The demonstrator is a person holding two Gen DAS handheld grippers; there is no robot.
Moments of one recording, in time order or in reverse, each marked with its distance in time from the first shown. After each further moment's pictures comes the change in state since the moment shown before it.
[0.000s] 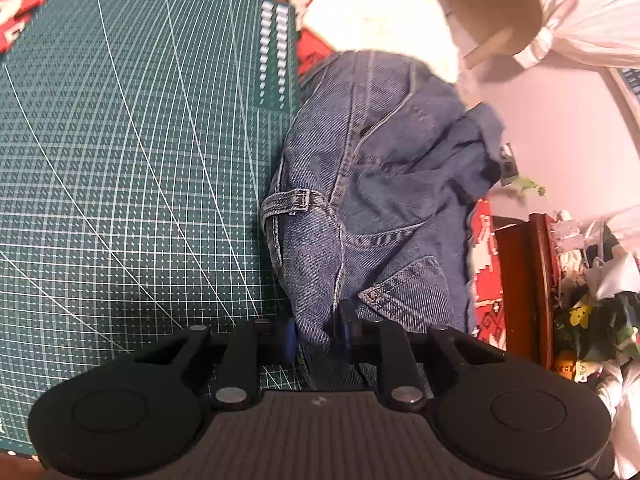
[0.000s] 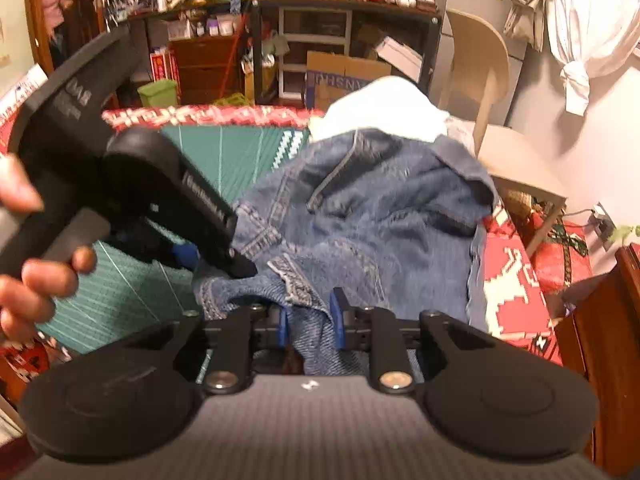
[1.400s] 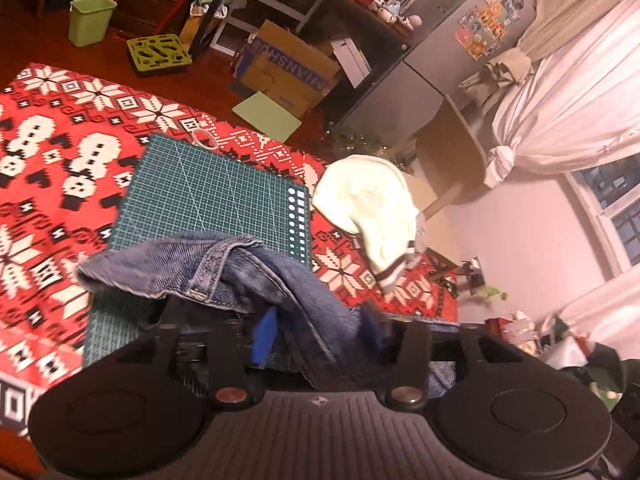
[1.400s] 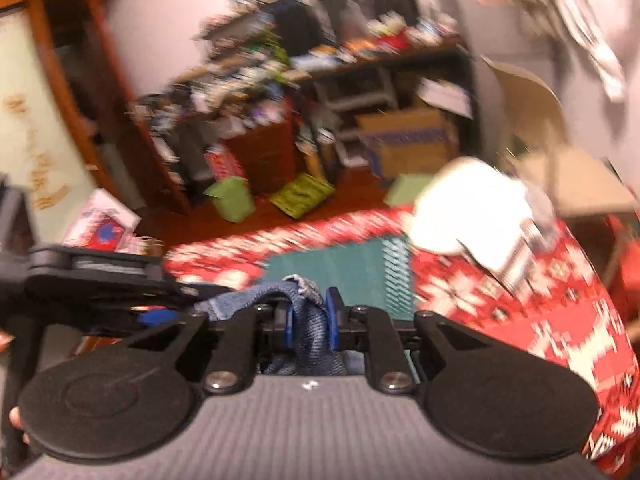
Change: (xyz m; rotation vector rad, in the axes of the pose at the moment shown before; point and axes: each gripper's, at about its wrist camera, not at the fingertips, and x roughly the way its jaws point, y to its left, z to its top) left arm -0.166 0.017 0.015 -0.043 -0.357 -0.021; right arm -0.049 0.013 0.121 0.286 -0.121 0.245
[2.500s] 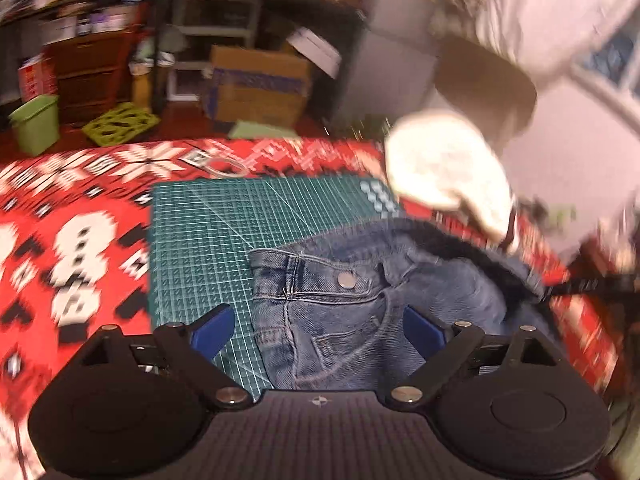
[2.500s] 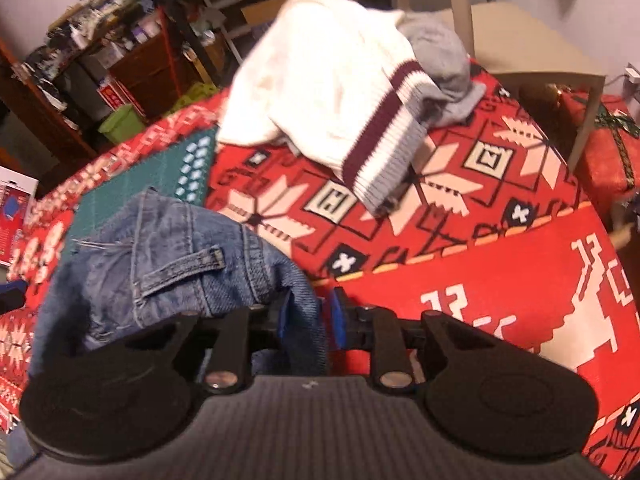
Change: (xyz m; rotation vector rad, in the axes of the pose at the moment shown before) left arm 0.134 0.100 0.030 0.436 0.001 0.106; right arm 0.195 -0.215 -0.029 0.122 0.339 -0.203
